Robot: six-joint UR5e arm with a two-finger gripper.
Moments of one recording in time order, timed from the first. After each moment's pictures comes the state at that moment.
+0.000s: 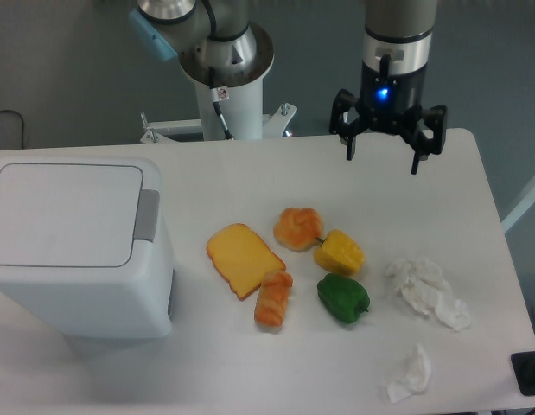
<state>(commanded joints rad) 2.69 -1.66 -1.52 -1.28 1.47 1.08</state>
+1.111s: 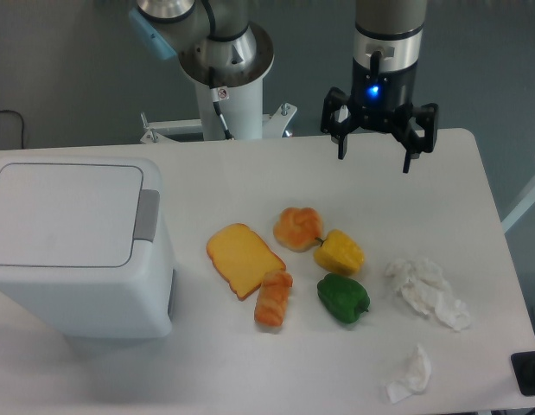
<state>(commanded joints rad) 2.69 -1.65 -1.51 -1.27 1.44 0.94</state>
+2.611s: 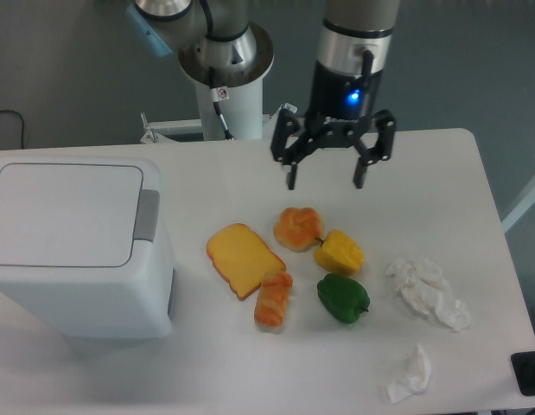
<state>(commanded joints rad) 2.55 -1.67 -1.49 -1.25 1.23 0.33</state>
